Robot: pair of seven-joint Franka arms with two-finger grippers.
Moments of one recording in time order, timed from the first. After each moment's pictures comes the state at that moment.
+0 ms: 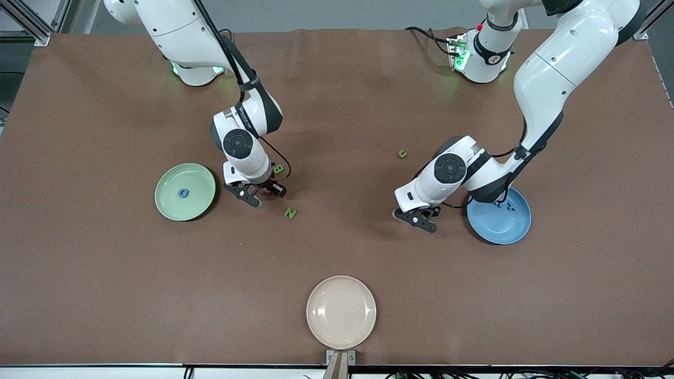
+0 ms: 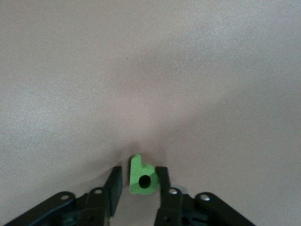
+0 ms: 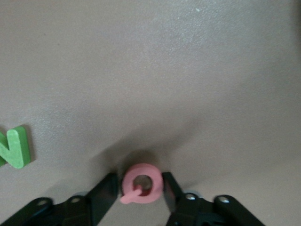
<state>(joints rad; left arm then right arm) 0.16 0.76 -0.68 -1.88 0.61 2.44 -0.42 0.63 0.50 -0.08 -2.10 0.11 2.56 1.04</state>
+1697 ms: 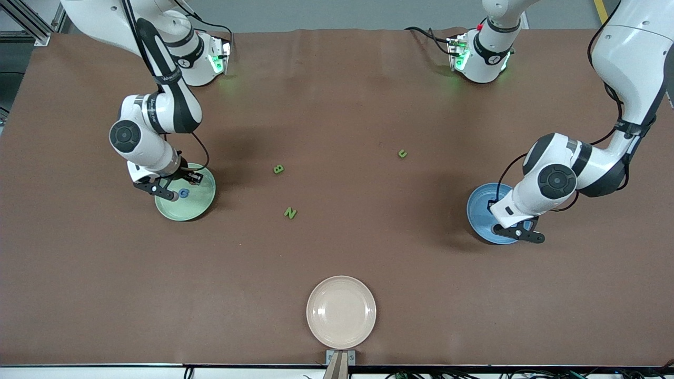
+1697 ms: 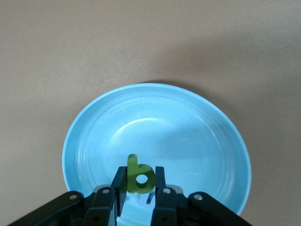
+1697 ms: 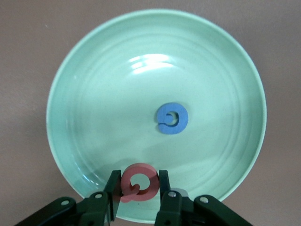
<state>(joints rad) 0.54 0.59 -0.71 -1.95 0.65 2.23 -0.25 0.45 0.22 -0.31 -2.43 0.11 2.53 0.41</state>
